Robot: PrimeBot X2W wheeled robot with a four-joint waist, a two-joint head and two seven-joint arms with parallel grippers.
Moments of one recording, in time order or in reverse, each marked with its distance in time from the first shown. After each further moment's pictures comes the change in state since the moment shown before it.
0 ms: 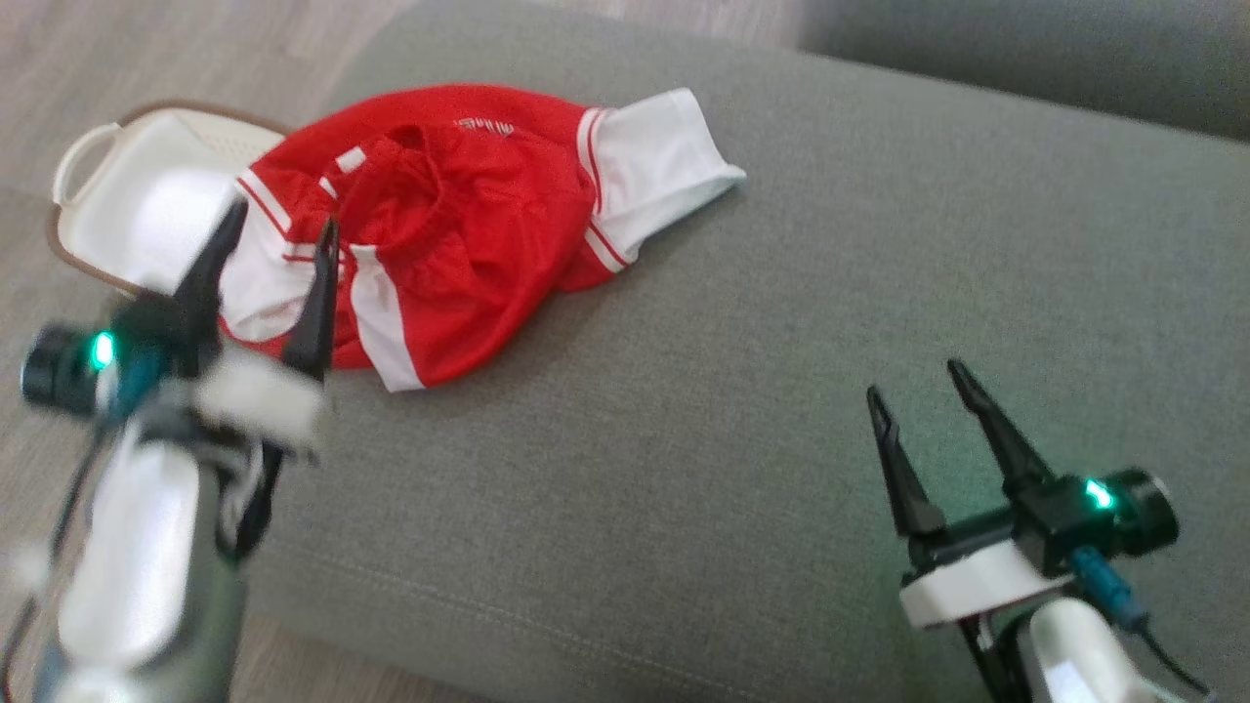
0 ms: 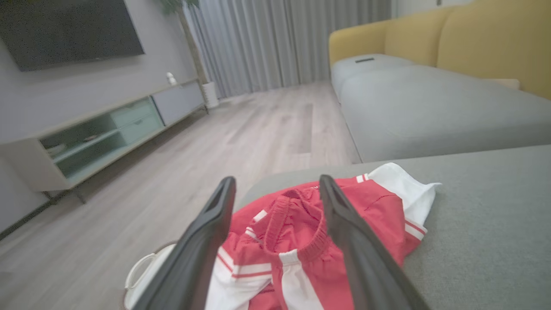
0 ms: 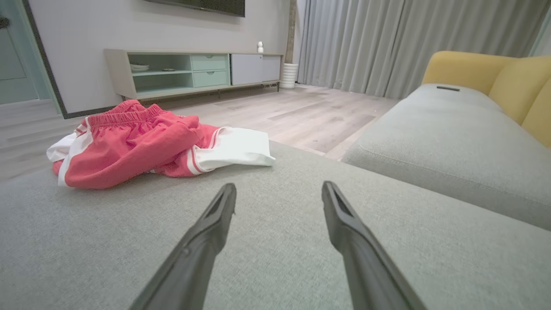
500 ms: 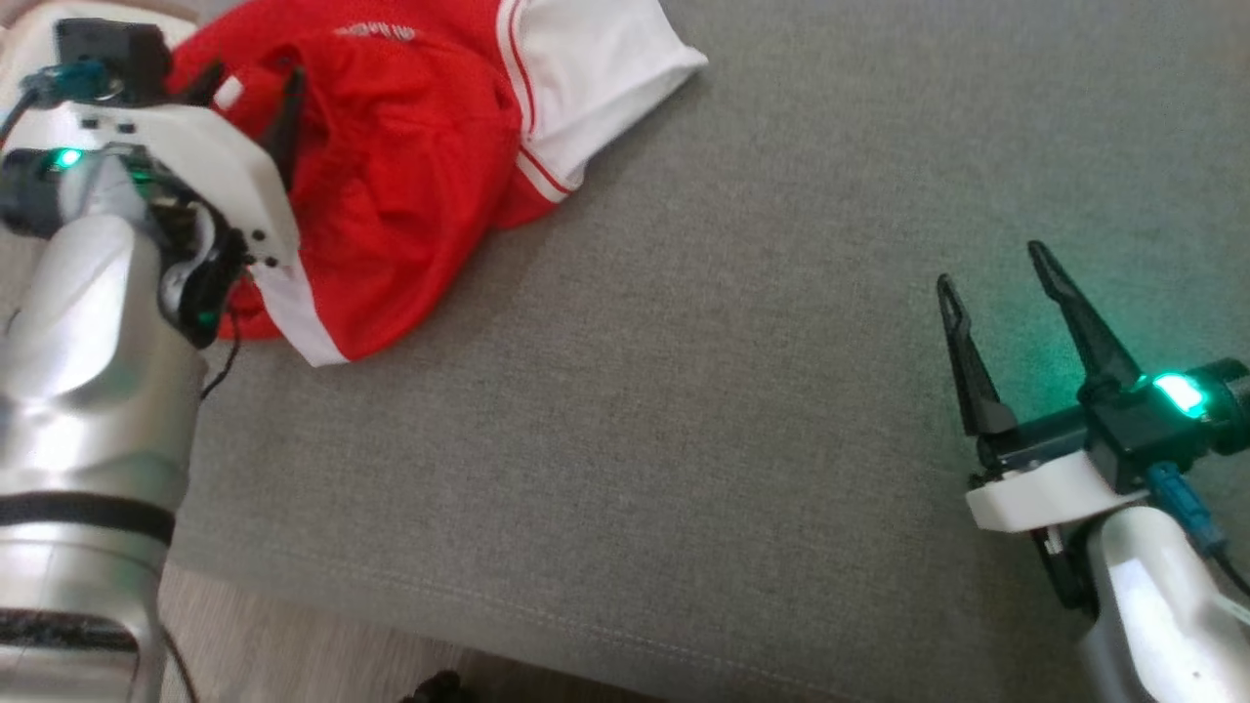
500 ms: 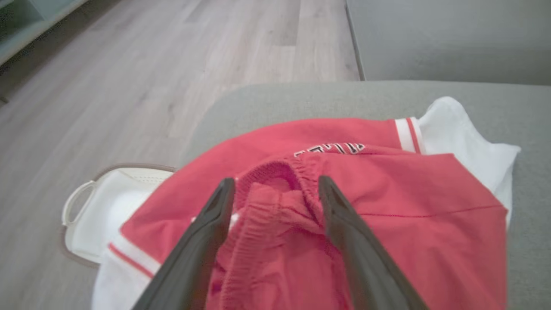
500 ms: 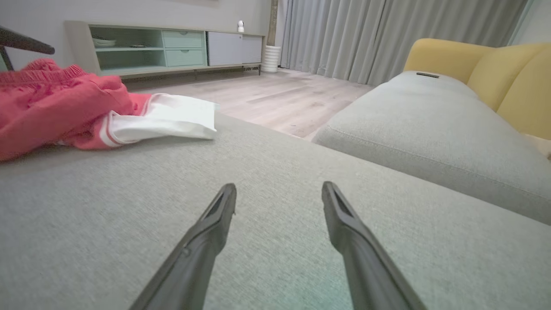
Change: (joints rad) left arm -0.578 0.044 -0.165 0.637 -0.286 -0.054 0.213; right arm -0.147 -0.112 -0.030 -0.034 -0.017 0.000 -0.002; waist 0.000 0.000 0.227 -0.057
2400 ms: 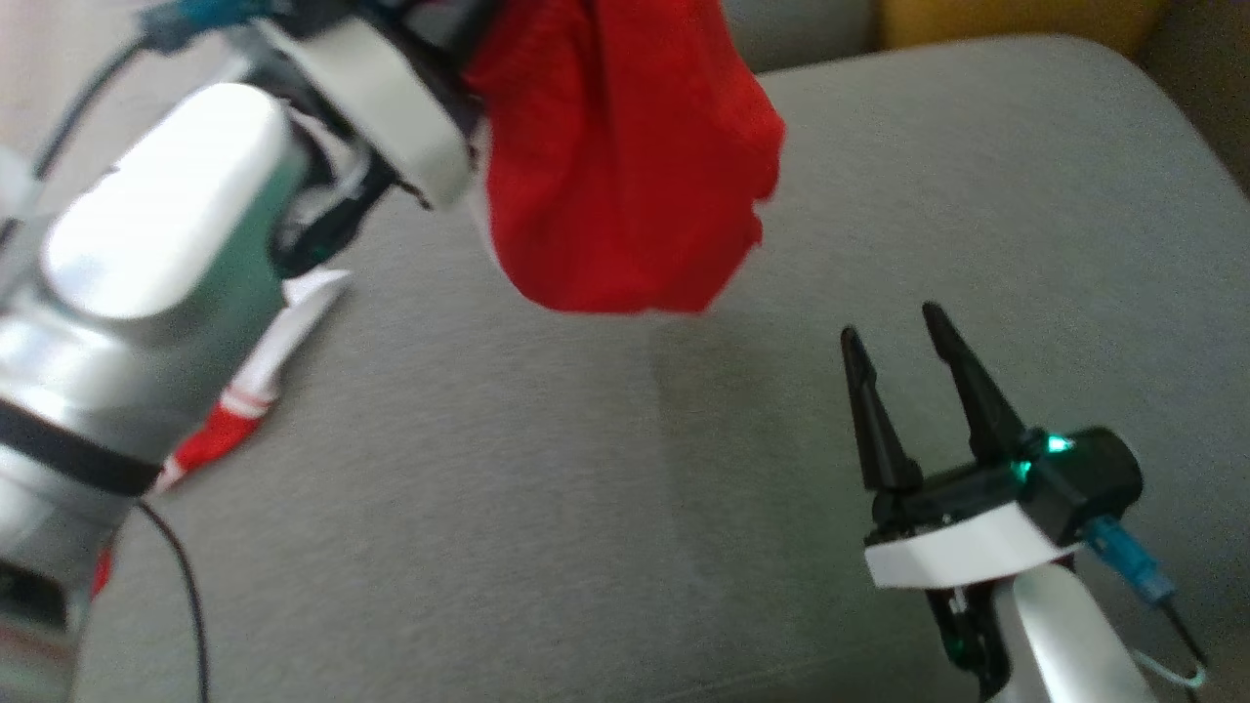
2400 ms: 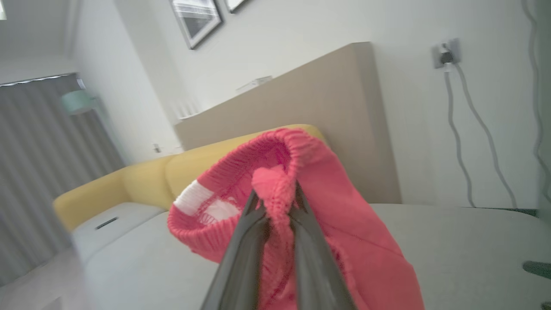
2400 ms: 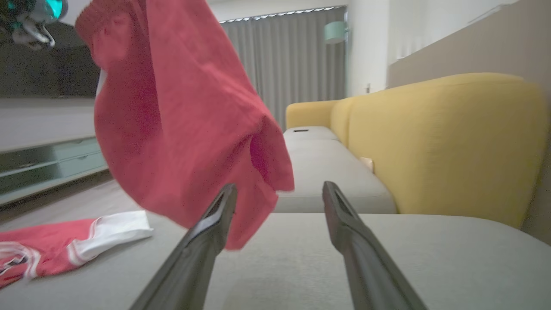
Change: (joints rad) left arm -0.266 0.172 -0.683 -0.414 -0.360 0.000 -0.295; right arm 0.097 0.128 0.103 -0.037 0.197 0.000 -0.003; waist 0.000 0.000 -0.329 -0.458
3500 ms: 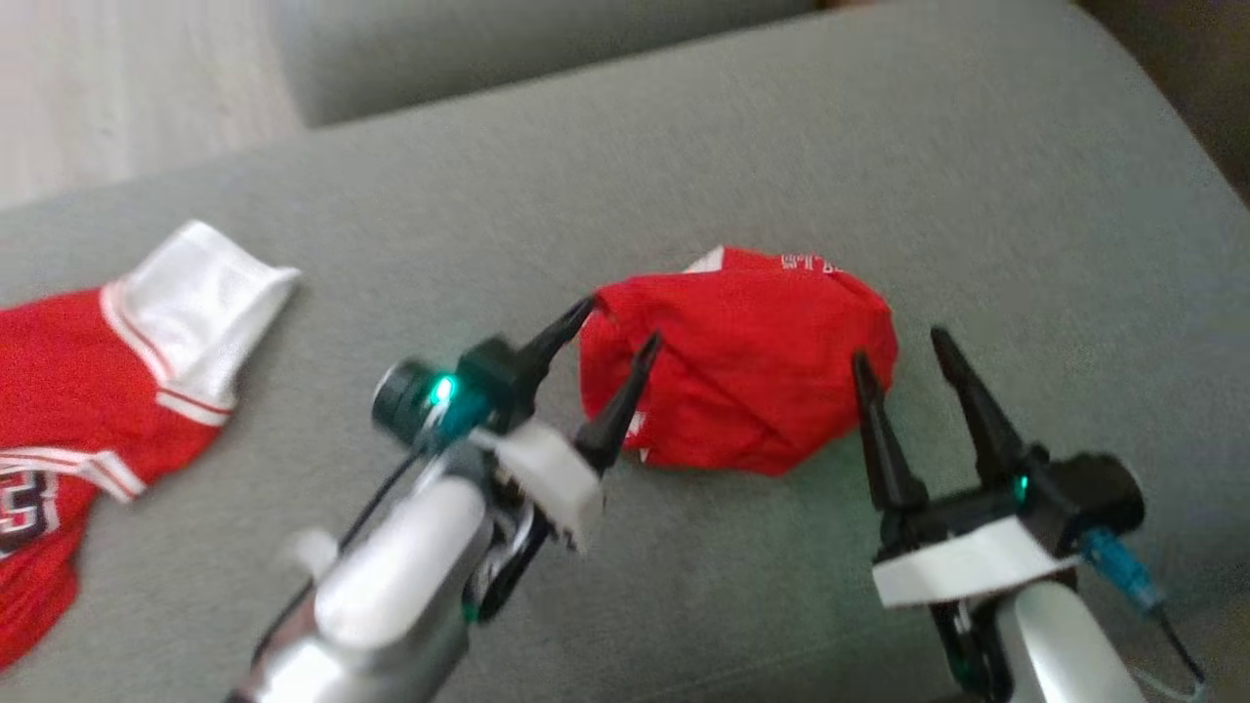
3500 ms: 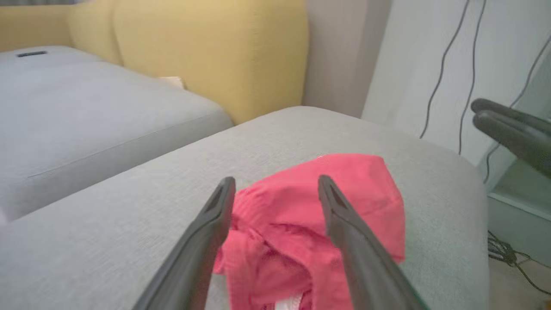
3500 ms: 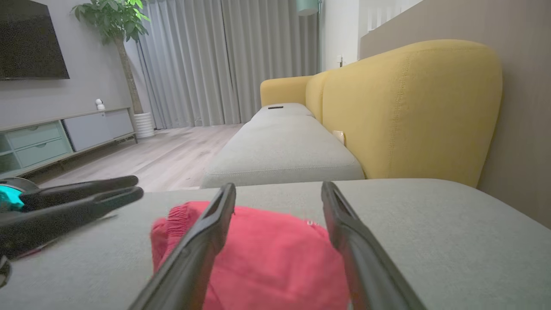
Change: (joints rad) left arm 0.598 -0.287 0.138 0.085 0.236 0.138 -0.035; right arm -0.002 0.001 -0.020 0.036 0.005 0.000 0.000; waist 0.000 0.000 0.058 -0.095
